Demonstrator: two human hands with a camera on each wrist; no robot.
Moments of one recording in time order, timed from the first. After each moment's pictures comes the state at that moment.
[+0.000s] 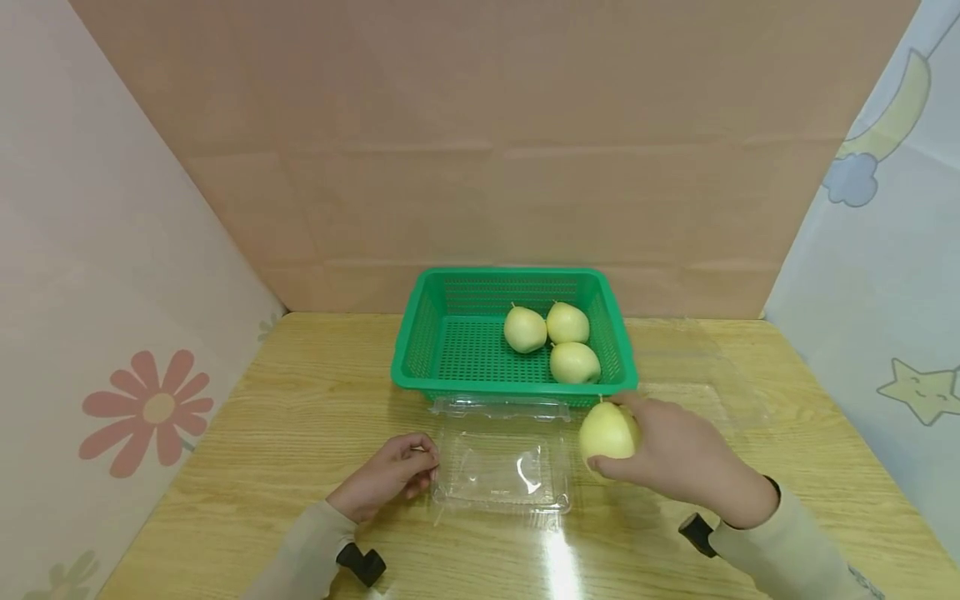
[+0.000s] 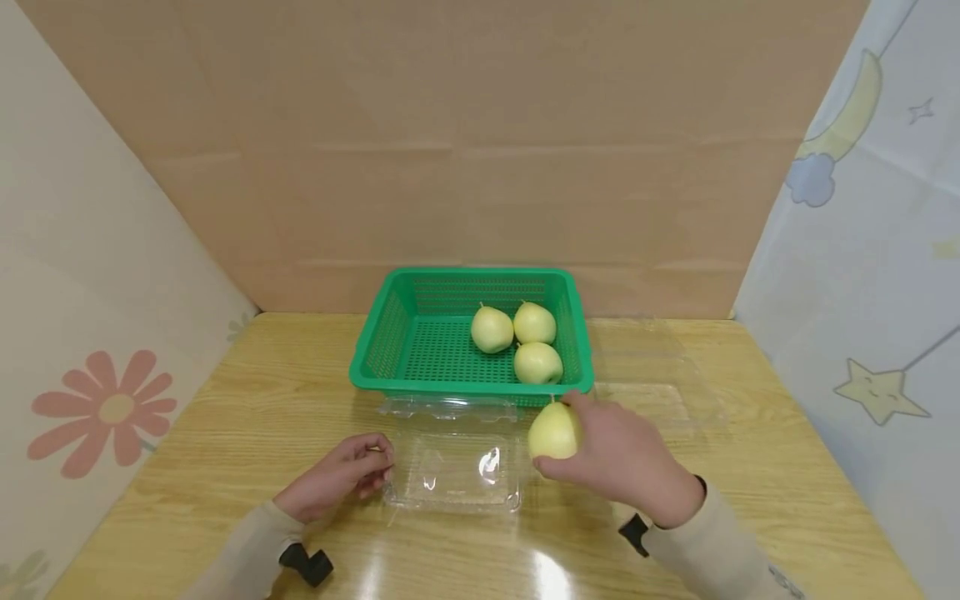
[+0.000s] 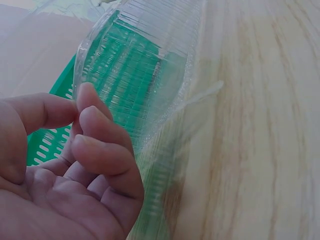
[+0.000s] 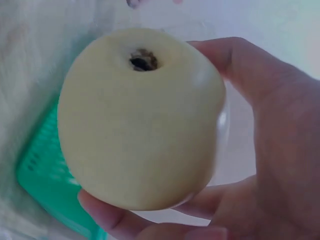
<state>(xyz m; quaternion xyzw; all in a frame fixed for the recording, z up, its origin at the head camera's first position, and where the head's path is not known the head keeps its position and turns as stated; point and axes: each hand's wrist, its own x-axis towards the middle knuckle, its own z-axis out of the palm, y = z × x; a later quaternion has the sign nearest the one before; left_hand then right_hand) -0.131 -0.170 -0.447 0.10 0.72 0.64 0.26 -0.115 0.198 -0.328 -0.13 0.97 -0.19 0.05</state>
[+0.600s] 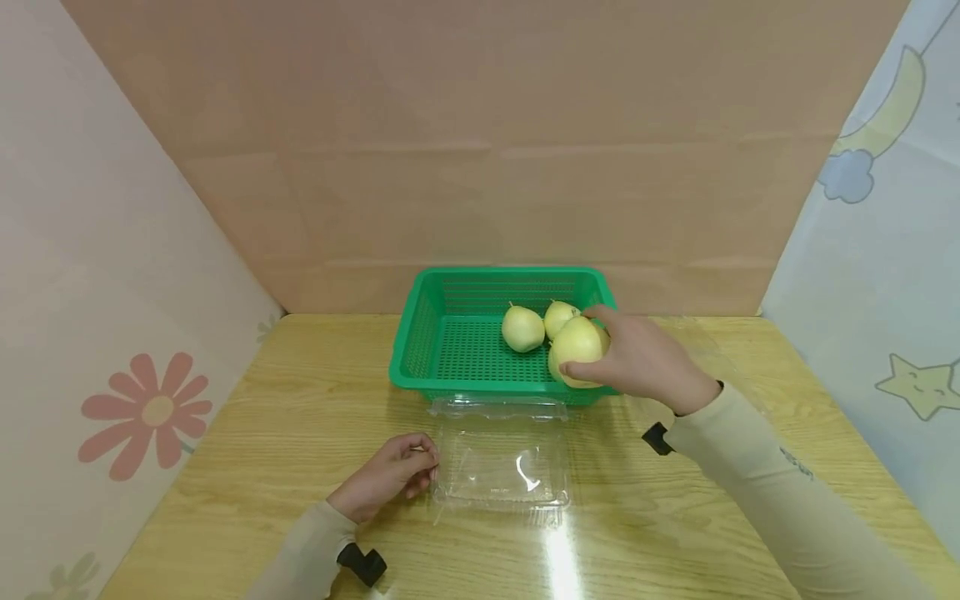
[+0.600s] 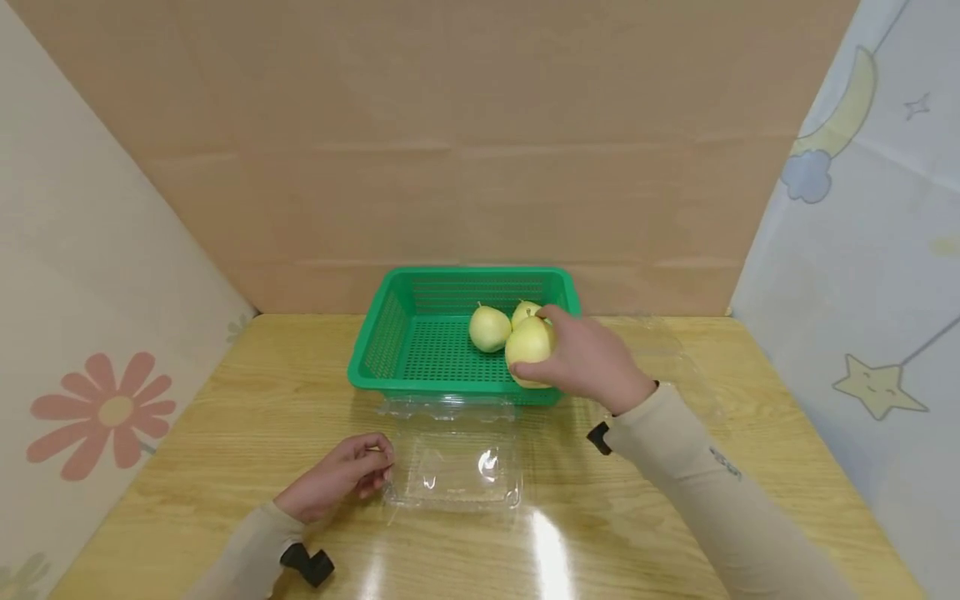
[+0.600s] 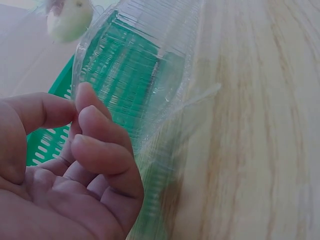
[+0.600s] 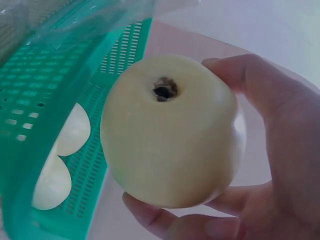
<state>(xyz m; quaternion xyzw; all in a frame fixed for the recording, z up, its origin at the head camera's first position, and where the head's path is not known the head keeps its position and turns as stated) -0.130 -0.168 -0.446 0.09 0.72 0.64 0.26 -0.193 0.185 -0.294 -0.14 0.97 -0.22 0.02</state>
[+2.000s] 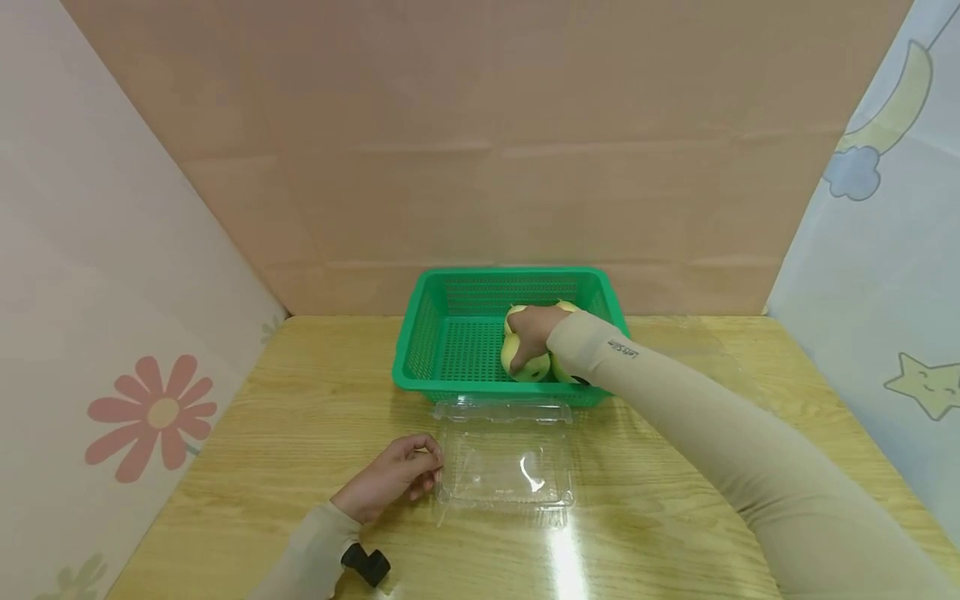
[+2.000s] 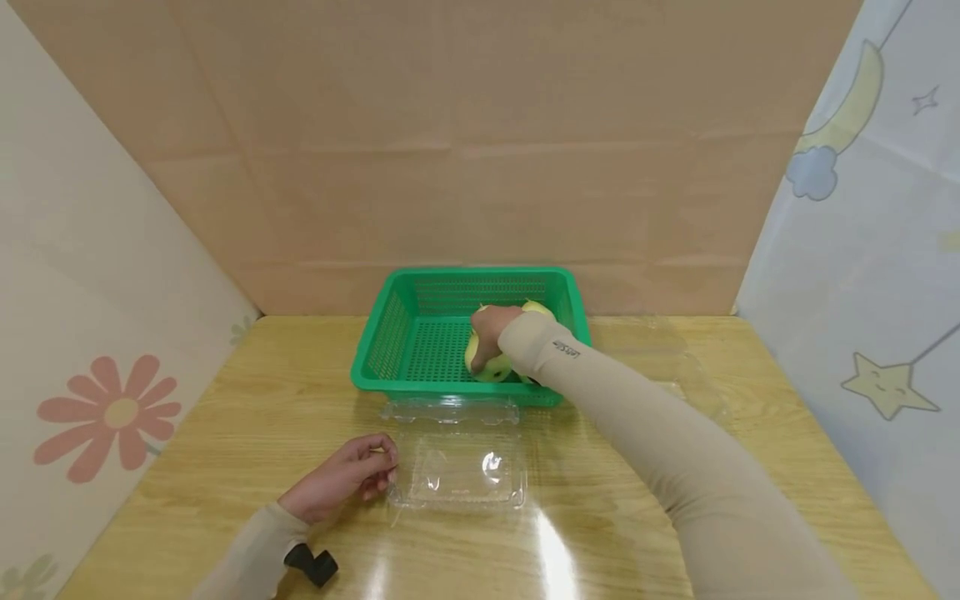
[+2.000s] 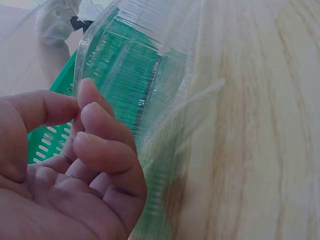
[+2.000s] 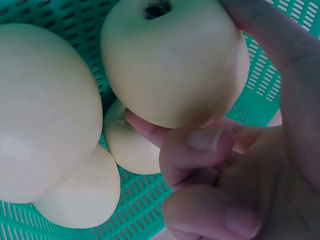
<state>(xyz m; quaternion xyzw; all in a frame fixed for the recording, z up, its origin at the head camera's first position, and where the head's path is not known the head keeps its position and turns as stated) -0.128 -0.169 -0.445 0.10 0.71 0.64 0.27 -0.299 0.094 -0.336 -0.23 0.95 -0.02 0.22</state>
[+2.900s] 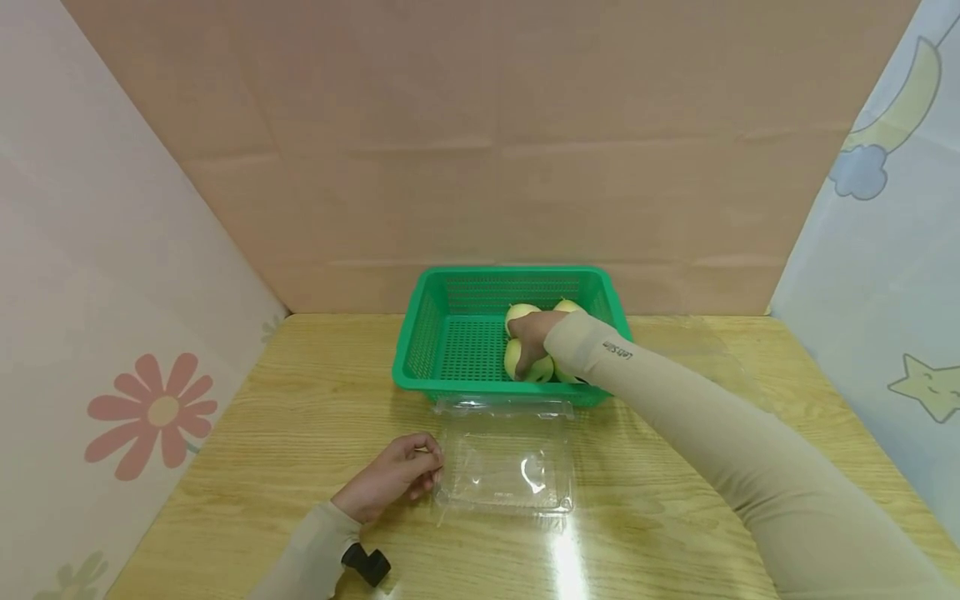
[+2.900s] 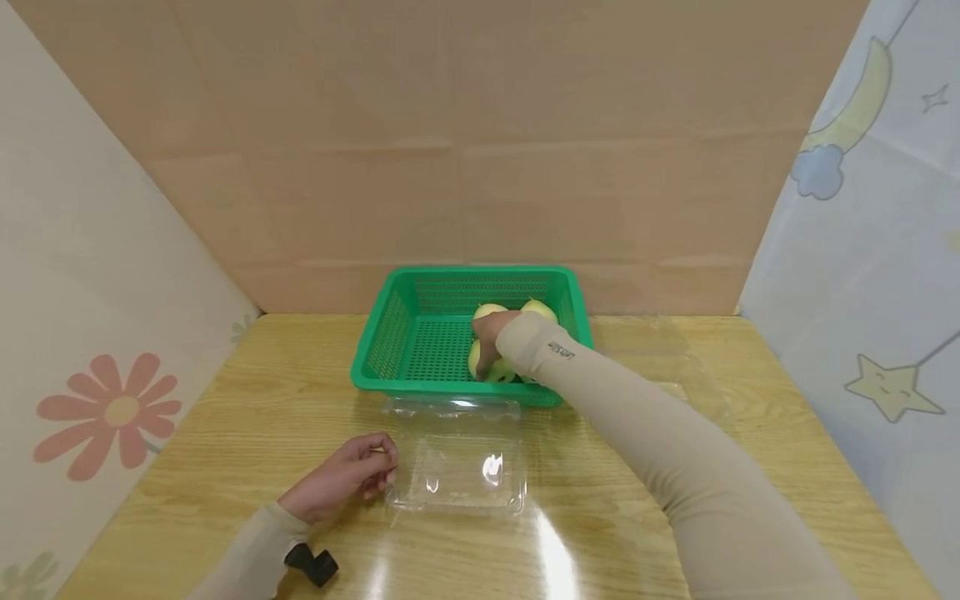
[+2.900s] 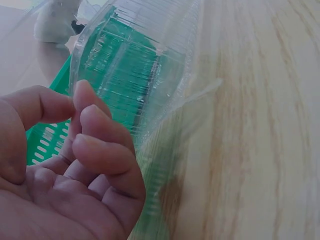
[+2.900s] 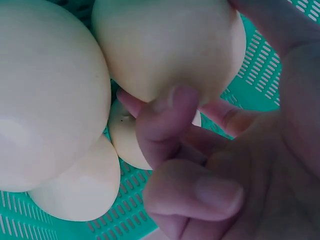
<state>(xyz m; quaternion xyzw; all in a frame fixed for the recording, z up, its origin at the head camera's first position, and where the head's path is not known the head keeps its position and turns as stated) -0.125 -0.168 -0.443 0.09 0.72 0.63 0.26 -0.291 0.094 -0.337 -0.19 0.94 -0.02 0.27</state>
